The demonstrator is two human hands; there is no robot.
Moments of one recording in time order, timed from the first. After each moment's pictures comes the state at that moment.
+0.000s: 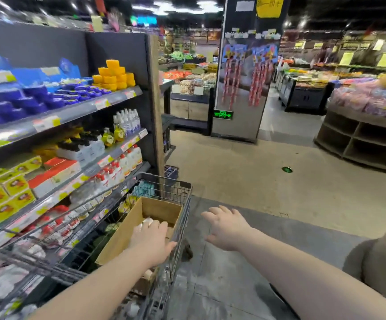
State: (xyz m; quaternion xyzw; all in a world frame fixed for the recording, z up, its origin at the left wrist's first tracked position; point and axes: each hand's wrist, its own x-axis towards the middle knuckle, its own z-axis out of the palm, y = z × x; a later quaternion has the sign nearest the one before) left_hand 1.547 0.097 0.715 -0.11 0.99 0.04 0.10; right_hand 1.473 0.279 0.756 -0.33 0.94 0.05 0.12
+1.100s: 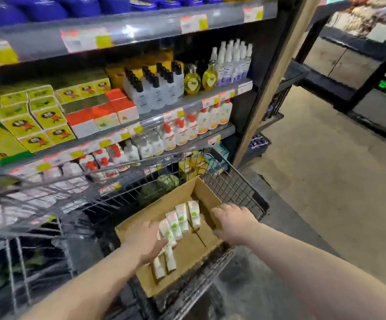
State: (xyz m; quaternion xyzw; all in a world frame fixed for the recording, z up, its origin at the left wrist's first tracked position) left_hand 1.363 -0.063 0.586 -0.43 0.84 0.20 0.25; right_hand 1.160 0.035 0.626 -0.57 0.77 0.16 0.24
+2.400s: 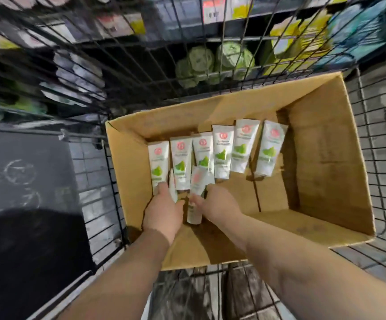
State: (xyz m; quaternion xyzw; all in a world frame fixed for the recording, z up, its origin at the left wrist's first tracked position) left_hand 1.356 -0.058 0.262 -0.76 0.47 0.43 0.13; right_hand 1.236 -0.063 0.258 -0.41 0.73 0.14 0.53
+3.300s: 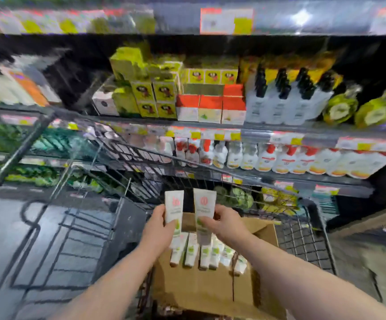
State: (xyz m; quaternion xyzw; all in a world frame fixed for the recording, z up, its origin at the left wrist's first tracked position) left_hand 1.354 -0.091 0.565 -0.78 0.39 0.43 -0.23; right_hand 1.189 -0.130 0.573 -0.57 0.62 -0.11 0.53
